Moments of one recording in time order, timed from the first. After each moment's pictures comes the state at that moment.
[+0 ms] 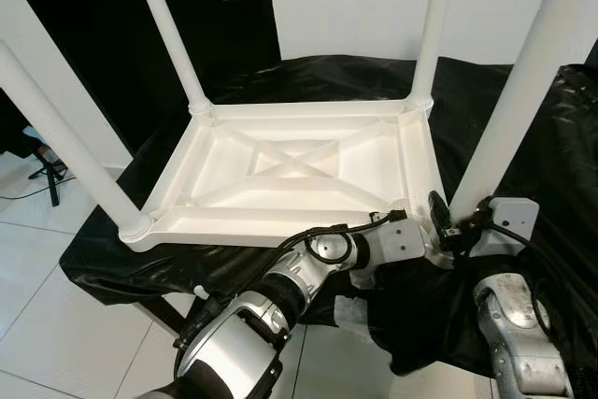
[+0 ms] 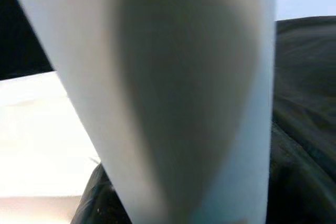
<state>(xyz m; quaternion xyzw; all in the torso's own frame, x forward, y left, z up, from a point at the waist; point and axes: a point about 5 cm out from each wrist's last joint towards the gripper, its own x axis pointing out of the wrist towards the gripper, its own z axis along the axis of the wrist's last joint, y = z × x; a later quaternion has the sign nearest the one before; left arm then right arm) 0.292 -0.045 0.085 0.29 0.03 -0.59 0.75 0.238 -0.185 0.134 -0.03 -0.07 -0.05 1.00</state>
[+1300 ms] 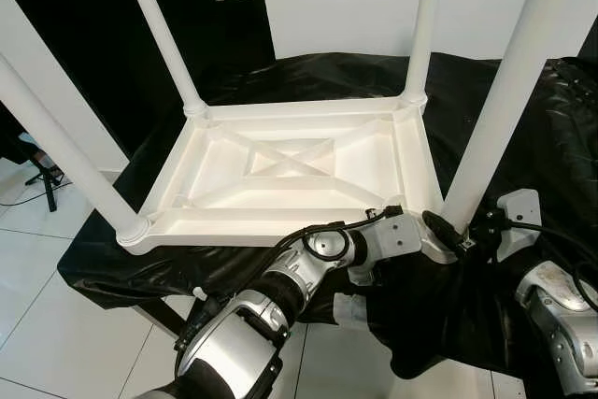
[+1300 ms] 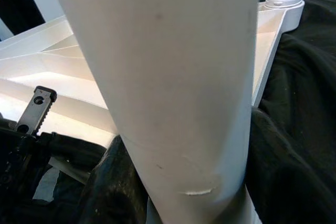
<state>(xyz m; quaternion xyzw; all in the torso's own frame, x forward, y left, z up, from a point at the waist) 0.293 -0.043 0.084 0.28 0.03 -0.58 0.76 0.244 -0.214 0.136 -0.08 0.02 0.22 0.97</state>
